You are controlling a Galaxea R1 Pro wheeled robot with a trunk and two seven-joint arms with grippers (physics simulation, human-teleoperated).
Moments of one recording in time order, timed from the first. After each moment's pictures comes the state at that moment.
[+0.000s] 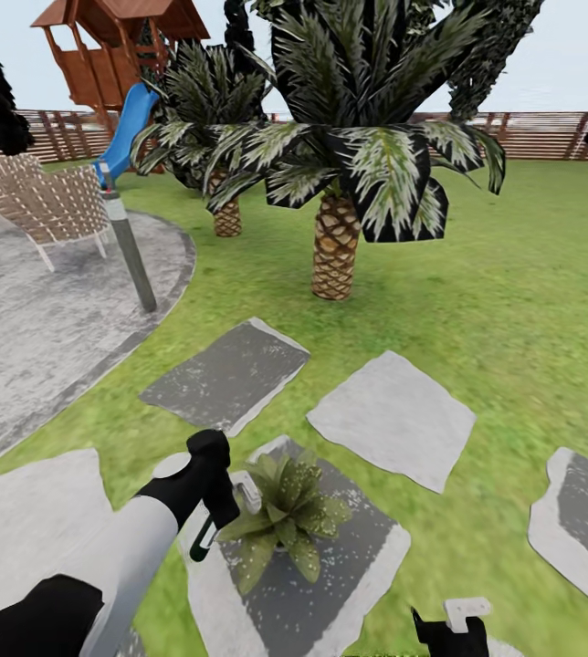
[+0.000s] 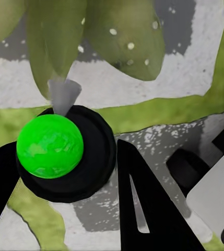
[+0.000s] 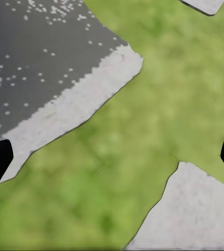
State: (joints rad) left arm -0.87 -0.10 -0.23 -0.62 -1.21 0.79 -1.22; right arm -0.41 -0.06 -0.57 -0.15 0.58 -0.43 0.06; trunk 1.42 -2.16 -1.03
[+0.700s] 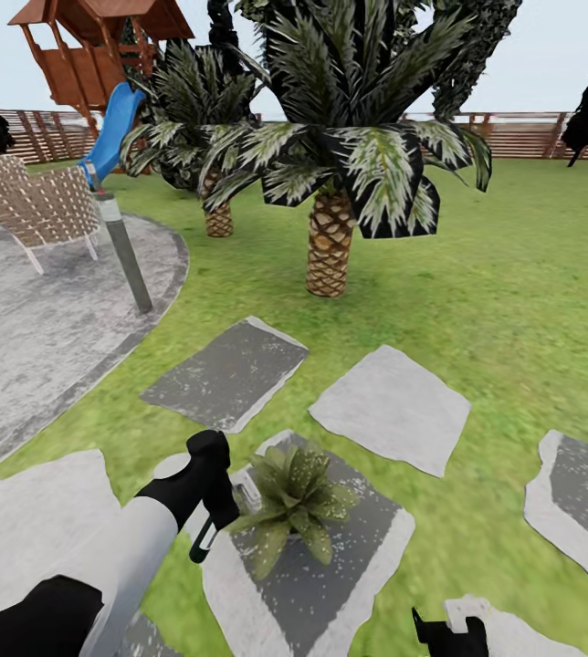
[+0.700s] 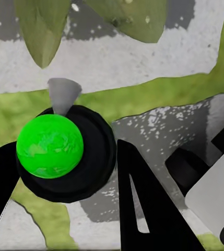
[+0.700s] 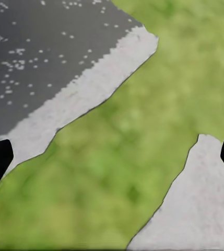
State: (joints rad) left arm -0.86 -0.10 -0.23 -0.62 -1.21 0.79 -1.22; right arm -0.41 -0.06 -0.57 -0.15 0.59 -0.43 0.06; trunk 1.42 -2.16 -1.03
